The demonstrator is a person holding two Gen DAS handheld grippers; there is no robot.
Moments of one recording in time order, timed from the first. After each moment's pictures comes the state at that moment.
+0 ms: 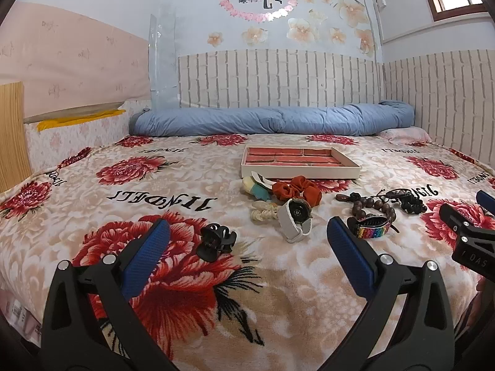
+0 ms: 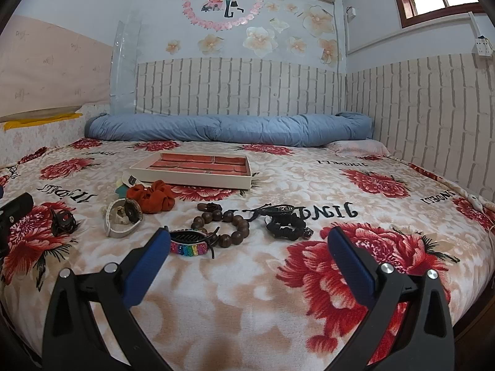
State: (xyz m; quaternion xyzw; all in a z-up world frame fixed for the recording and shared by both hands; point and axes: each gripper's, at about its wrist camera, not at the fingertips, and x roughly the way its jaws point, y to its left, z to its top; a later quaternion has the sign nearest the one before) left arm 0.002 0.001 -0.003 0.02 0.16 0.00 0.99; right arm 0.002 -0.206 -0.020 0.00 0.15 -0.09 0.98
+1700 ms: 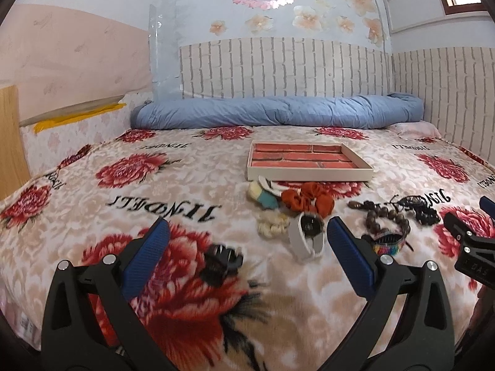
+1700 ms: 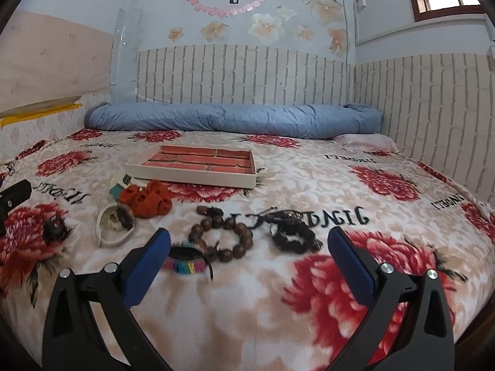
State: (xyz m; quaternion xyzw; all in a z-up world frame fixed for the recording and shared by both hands) left arm 0.056 -0.002 0.018 0.02 0.20 0.02 0.98; right arm 0.052 -0.209 -0.005 -0.01 0.19 -0.08 0.98
